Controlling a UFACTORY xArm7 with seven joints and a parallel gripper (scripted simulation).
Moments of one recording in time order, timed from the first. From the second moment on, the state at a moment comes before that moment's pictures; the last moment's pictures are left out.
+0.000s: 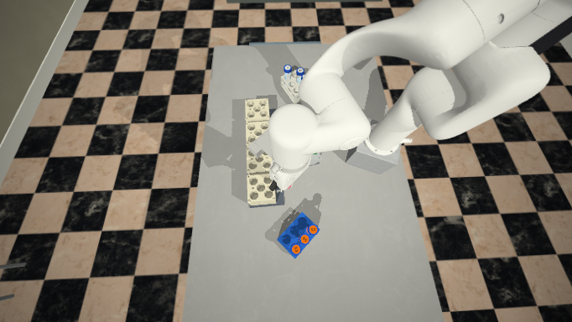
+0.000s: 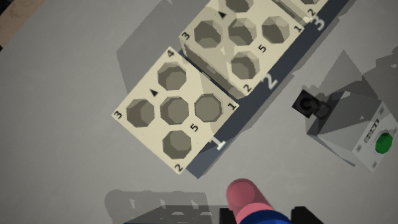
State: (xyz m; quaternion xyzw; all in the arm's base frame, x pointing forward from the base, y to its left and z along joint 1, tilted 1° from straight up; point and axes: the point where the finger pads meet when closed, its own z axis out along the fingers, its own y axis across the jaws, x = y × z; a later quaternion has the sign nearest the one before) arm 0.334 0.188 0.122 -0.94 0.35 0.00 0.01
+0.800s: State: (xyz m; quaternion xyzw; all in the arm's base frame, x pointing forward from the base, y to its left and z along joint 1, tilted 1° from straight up) arm 0.284 0.280 0.124 -0.94 0.35 0.00 0.01
